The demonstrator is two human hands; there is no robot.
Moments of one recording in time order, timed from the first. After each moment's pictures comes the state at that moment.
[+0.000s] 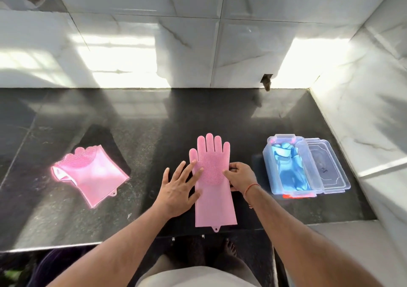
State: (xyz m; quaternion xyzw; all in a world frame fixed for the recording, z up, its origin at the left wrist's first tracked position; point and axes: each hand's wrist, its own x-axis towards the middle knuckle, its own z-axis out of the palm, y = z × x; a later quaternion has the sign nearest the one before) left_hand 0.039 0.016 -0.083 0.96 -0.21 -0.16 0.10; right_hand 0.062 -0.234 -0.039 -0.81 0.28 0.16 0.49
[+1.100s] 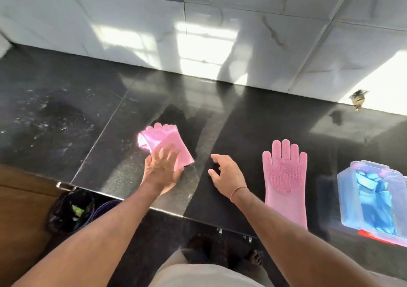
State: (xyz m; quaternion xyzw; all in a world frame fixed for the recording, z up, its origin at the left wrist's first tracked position) left_hand 0.023 0.229 -0.061 0.98 0.07 -0.14 0.09; right_hand 0.059 -0.017 -0.029 -0.92 -0.12 0.16 0.34
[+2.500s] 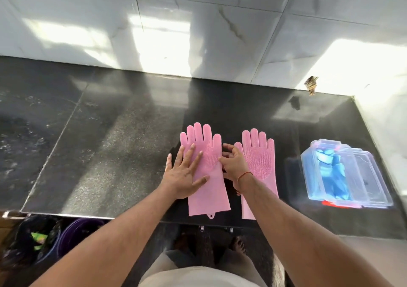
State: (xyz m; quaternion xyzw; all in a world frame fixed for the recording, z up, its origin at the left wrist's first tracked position) left_hand 0.053 0.115 -0.077 0.96 -0.12 -0.22 0.11; right_hand 0.087 -0.085 -0.037 -0.72 0.23 0.17 0.63
